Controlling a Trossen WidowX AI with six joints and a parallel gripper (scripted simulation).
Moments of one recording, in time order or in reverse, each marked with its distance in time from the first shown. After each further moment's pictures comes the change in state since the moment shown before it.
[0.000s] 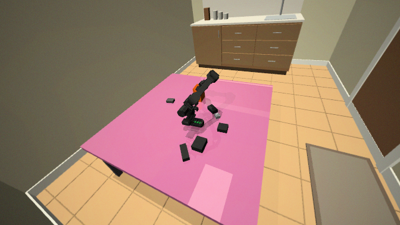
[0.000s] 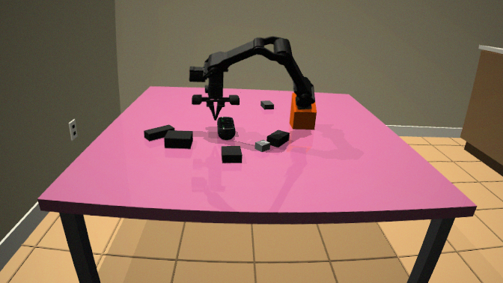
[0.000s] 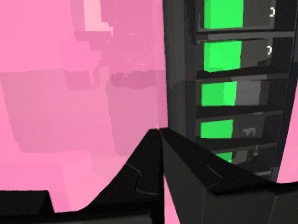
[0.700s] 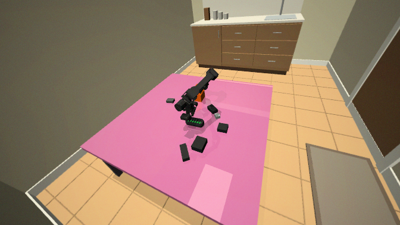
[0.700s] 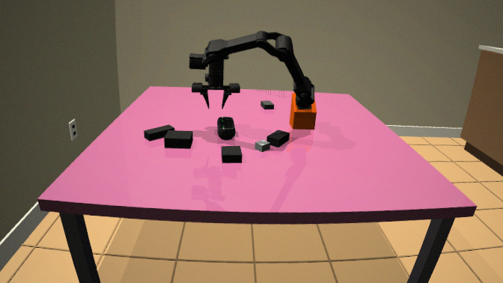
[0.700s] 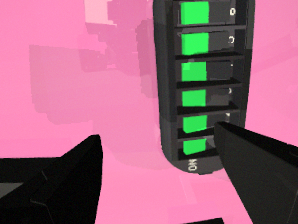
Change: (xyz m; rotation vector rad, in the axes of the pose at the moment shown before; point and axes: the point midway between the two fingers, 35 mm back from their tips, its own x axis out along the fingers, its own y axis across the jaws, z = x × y) arm -0.048 0.000 0.000 0.004 0.001 -0.001
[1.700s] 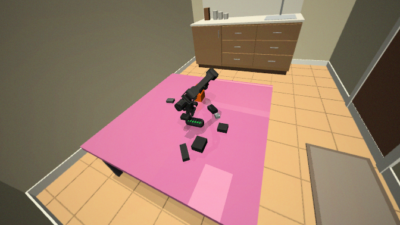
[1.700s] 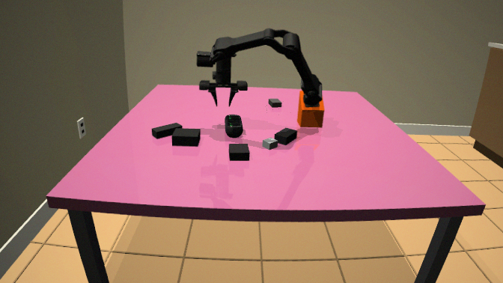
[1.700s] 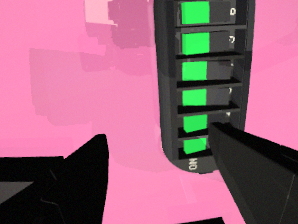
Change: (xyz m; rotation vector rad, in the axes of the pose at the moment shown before) arm -0.001 0.000 0.000 -0.001 0.000 0.001
